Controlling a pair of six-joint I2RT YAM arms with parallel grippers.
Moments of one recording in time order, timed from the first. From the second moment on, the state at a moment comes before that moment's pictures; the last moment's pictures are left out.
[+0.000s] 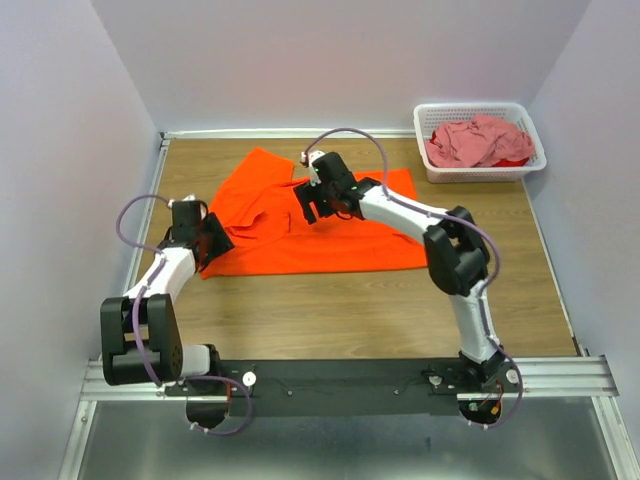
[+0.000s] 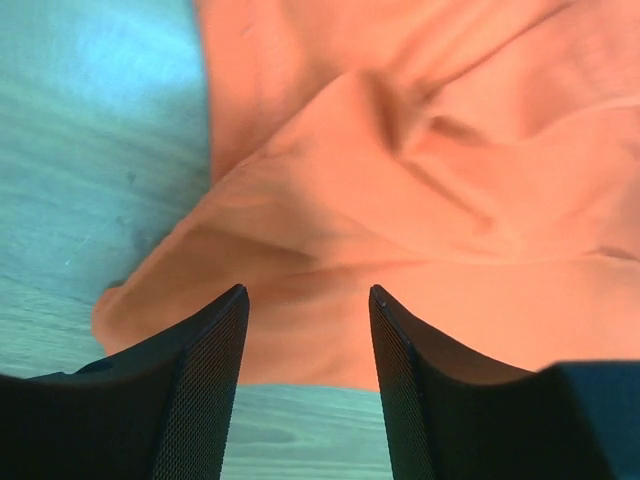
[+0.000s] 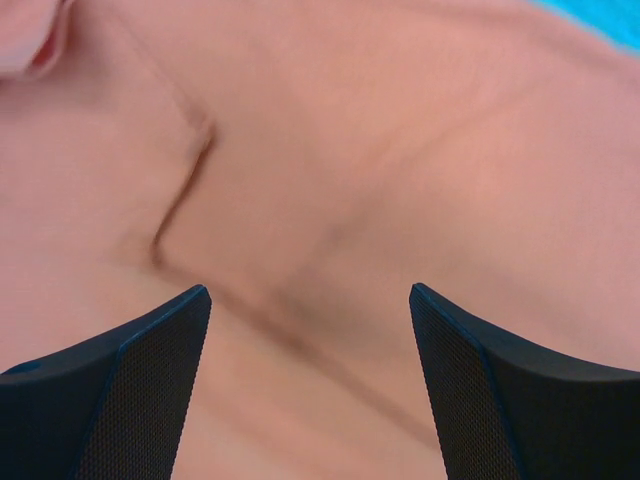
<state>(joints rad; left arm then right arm) 0.09 1.34 0.67 -0.21 0.10 -0.47 0.70 2.22 1.78 -0.34 0.06 0.08</state>
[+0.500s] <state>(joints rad) -0.29 1.50 0.96 -0.21 -0.20 -0.32 0.71 1.84 1.28 -0.32 0.04 0.19</state>
